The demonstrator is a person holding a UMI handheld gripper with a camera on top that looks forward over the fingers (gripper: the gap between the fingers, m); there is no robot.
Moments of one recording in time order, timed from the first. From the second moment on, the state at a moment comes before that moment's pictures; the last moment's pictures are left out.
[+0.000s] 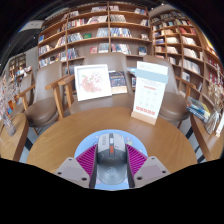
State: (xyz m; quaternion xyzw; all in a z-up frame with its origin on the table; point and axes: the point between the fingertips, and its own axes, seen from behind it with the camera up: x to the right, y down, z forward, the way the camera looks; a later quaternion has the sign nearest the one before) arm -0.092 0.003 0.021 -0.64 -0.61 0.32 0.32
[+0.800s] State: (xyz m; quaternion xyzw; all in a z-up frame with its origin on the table) arm 0.017 0.018 0.079 -0.66 -0.59 0.31 0.34
